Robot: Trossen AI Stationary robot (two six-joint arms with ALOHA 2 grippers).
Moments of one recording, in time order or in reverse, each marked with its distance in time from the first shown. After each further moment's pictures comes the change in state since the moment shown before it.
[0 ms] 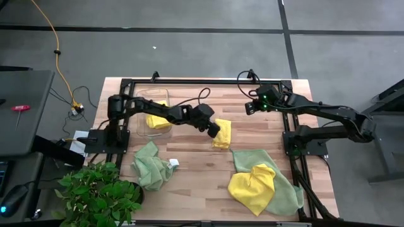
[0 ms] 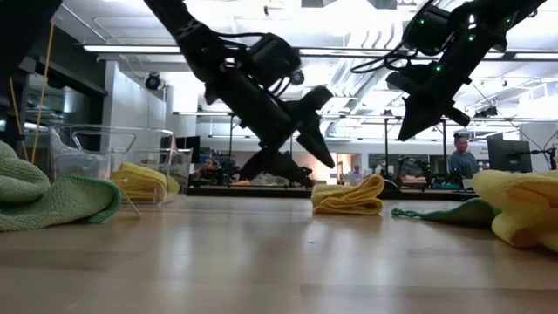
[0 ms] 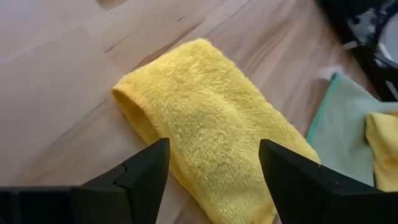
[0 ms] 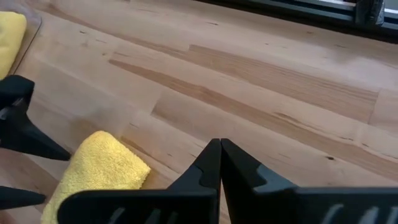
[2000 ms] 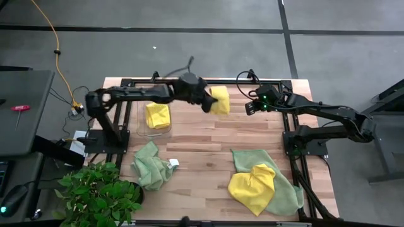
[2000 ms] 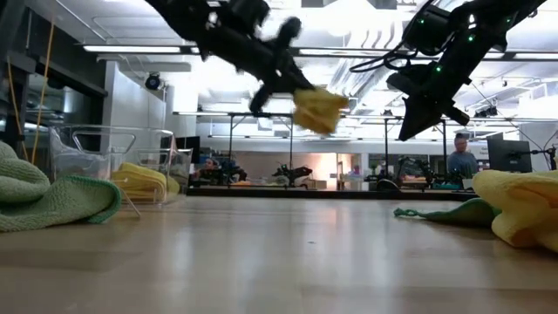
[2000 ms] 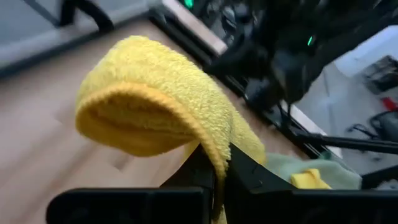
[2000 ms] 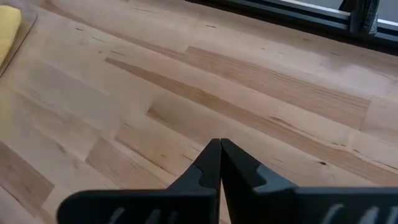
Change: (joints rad) left arm 0.199 -0.283 0.060 -0.043 0.128 0.229; right arm 0.002 0.000 0.000 -0.001 0.021 -0.037
